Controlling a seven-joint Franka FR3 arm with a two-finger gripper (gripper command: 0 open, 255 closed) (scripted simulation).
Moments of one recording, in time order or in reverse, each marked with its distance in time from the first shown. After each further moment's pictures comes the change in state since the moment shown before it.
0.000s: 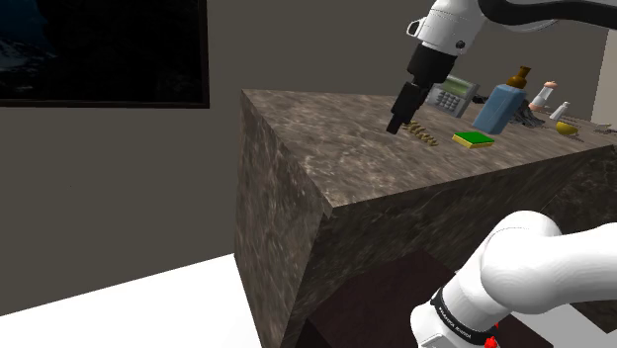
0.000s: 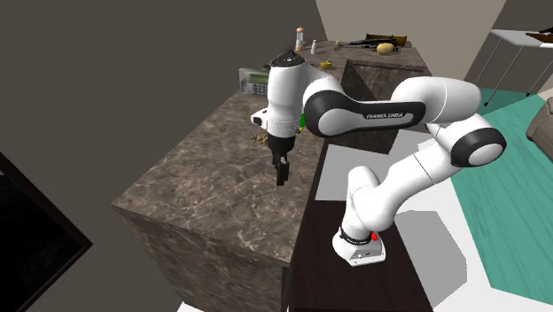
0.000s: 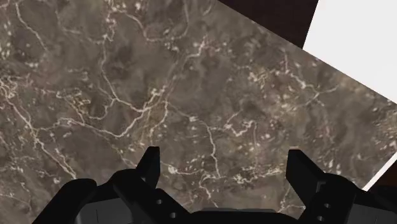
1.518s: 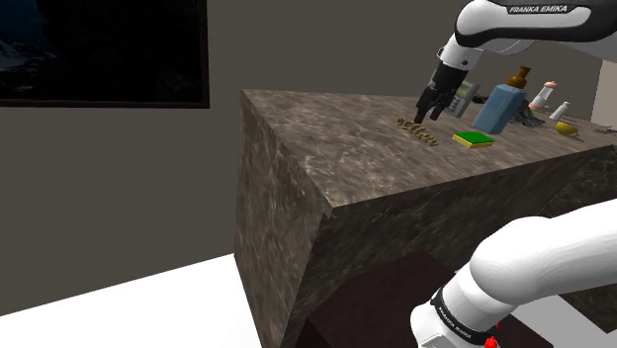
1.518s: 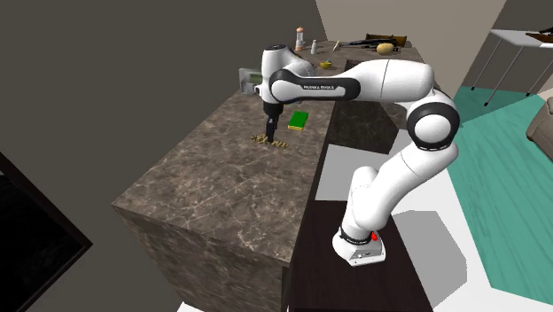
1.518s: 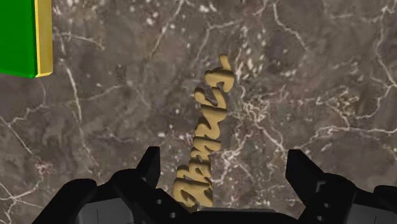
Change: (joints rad) arm -0.210 0.301 -0.364 0.143 -0.189 0.154 -0.205
